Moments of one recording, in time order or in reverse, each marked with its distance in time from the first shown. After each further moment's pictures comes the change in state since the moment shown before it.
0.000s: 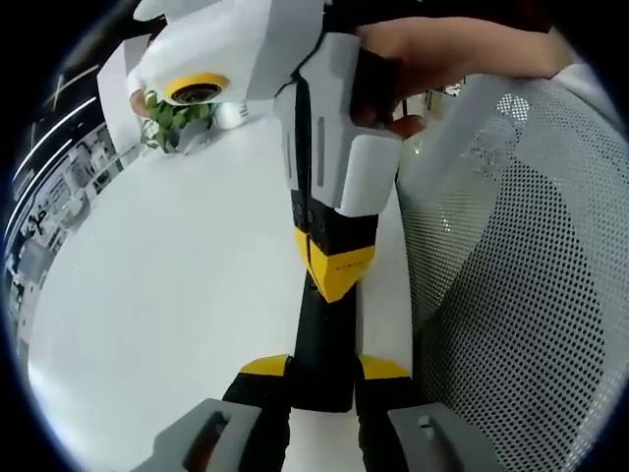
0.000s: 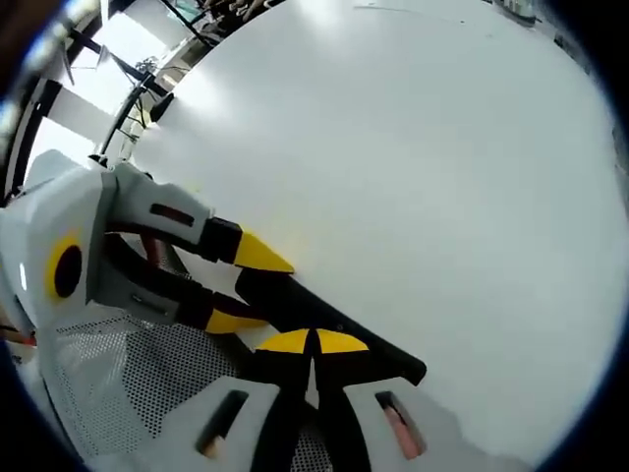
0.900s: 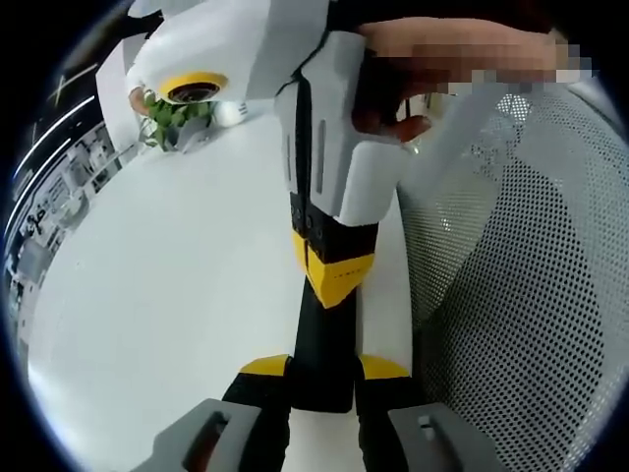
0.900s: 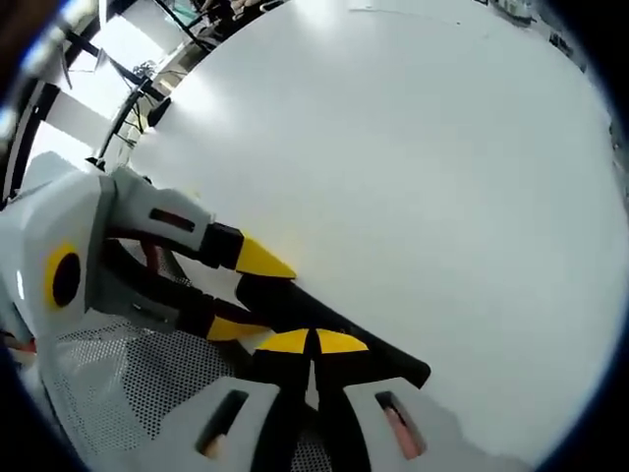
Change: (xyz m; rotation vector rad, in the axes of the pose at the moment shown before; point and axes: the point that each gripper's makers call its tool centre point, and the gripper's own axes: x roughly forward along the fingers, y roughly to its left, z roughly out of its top) left arm 0.001 0.000 0.000 0.000 0.009 -0.004; right arm 0.002 -0.001 0.003 0.028 -0.019 0.008
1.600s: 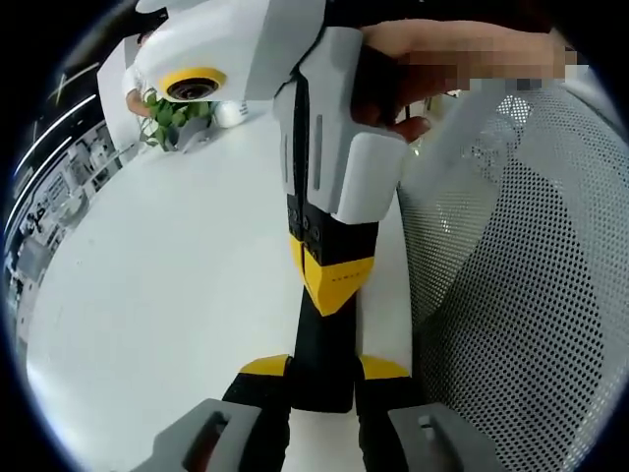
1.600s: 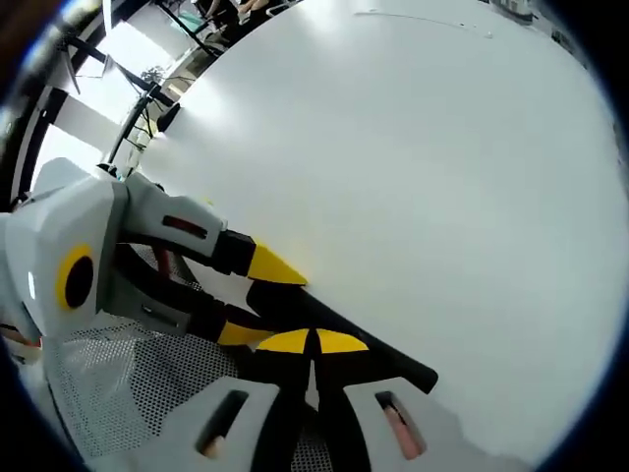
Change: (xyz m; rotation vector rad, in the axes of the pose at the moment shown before) left arm 0.000 -0.001 0.001 -0.008 -0.006 -0.003; right arm 0.002 0.011 0.005 -0.032 -0.022 0.029
